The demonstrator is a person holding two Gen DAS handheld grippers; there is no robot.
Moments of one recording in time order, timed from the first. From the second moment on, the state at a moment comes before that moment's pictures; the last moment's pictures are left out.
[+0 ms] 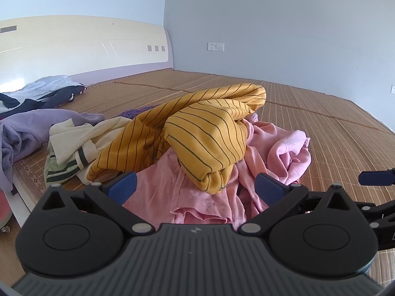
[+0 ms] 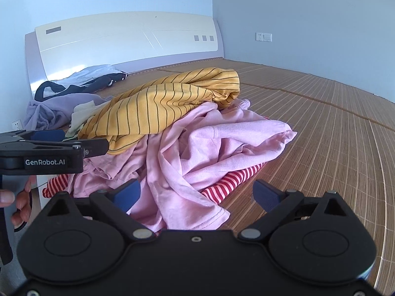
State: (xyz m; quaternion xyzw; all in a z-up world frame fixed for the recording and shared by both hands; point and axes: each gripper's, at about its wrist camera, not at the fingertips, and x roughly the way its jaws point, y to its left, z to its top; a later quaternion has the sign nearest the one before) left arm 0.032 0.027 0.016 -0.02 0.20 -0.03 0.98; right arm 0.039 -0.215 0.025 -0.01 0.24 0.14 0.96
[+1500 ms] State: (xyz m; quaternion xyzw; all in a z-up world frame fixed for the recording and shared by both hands) left arm 0.109 0.010 0.017 0.05 0.12 -0.08 0.99; right arm 0.235 -0.199 0.067 0.12 0.20 0.22 0.95
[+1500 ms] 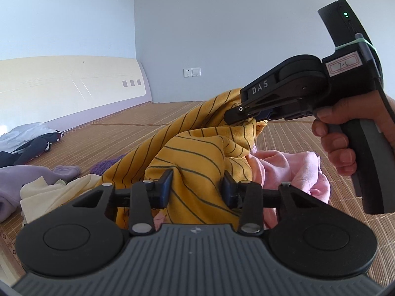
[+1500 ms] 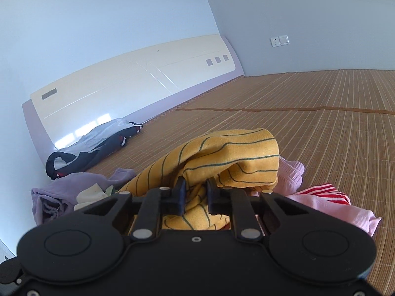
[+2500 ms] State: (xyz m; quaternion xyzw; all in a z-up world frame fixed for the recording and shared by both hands) left arm -0.074 -0.211 -0.015 0.18 0.20 -0.45 0.85; right arm -0.025 -0.473 -0.025 0.11 0.30 0.01 0.95
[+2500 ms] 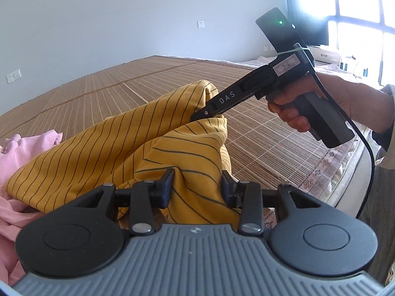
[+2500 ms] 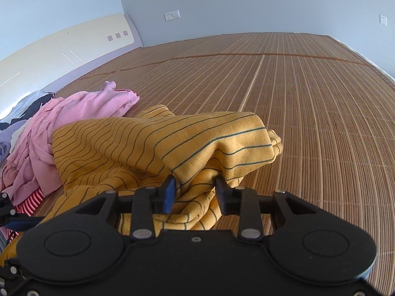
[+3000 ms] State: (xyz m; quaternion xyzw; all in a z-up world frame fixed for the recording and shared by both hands) left arm -0.035 -0.192 0.012 0.16 0.20 -0.34 0.91; right arm -0.018 -0.446 -0.012 0.05 0.24 0.08 0.97
